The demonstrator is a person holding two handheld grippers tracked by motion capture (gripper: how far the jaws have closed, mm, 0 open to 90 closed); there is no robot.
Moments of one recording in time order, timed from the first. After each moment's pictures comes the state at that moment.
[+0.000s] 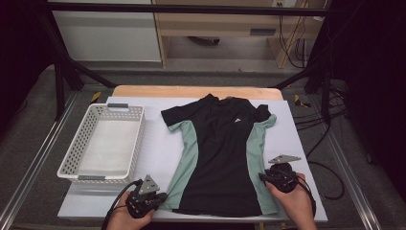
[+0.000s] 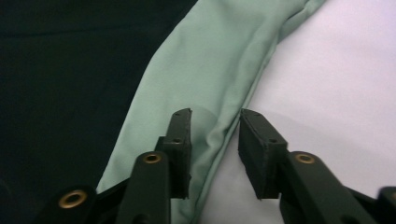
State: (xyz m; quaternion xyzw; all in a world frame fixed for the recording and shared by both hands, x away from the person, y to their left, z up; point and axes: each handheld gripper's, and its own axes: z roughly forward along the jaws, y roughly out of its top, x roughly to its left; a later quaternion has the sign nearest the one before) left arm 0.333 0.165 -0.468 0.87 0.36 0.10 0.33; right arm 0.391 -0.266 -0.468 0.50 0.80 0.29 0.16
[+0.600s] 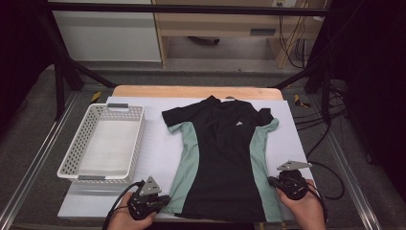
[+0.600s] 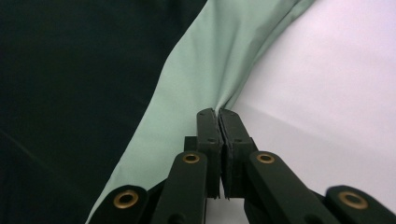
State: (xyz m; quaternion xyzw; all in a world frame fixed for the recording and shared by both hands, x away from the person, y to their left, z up) left arm 0.328 0.158 -0.466 0.87 0.34 0.08 0.34; right arm 0.365 -0.284 -0.457 0.49 0.81 0.29 0.15
